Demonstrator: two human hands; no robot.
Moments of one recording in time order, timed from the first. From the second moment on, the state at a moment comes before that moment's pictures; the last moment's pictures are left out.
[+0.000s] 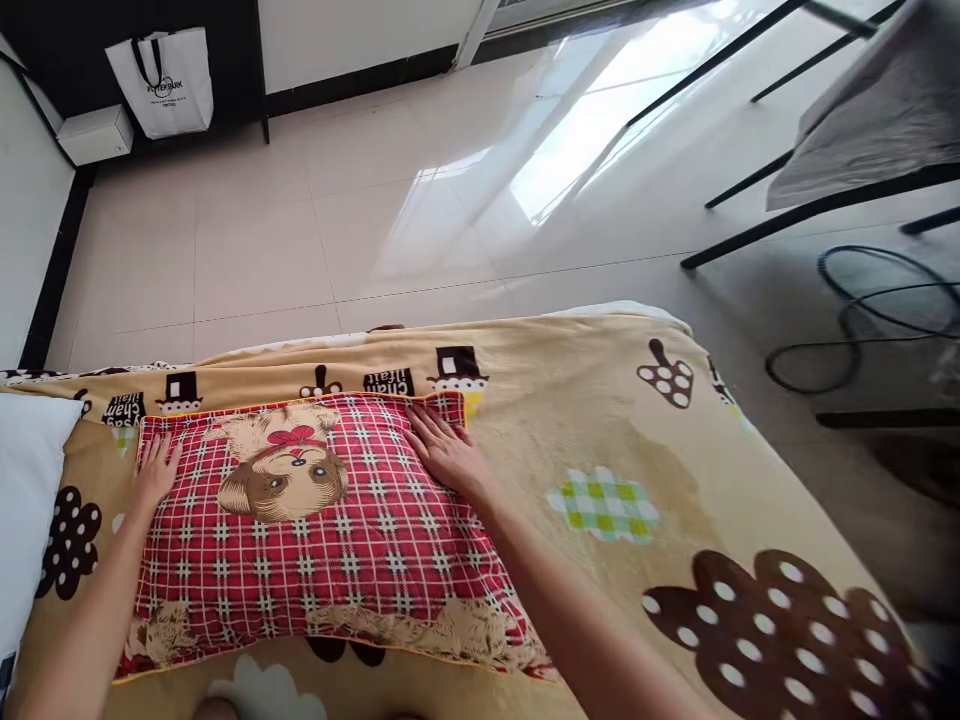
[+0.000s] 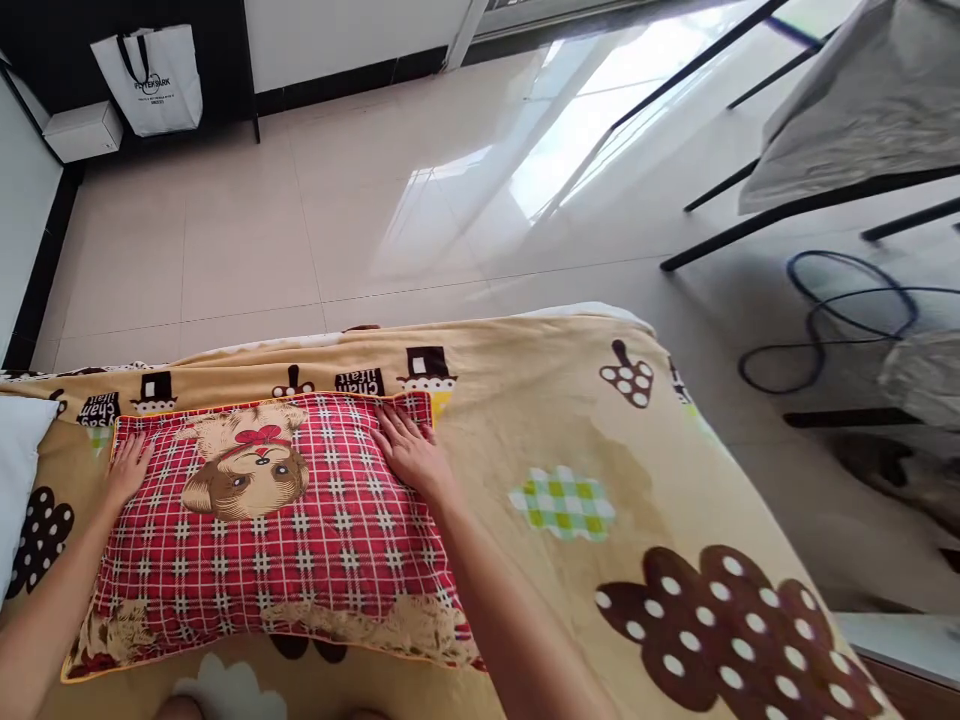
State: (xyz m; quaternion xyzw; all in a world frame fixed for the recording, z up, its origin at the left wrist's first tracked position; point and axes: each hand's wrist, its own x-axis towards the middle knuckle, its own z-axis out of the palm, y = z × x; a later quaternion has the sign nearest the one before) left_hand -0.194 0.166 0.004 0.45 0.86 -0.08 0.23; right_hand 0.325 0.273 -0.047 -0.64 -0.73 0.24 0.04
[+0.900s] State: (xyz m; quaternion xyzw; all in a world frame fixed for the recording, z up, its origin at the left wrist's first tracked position) left_hand -0.100 0.008 -0.045 0.60 0.80 0.08 -0.02; right_hand 0.318 0.066 -0.100 -0.59 -0.79 0.10 0.14
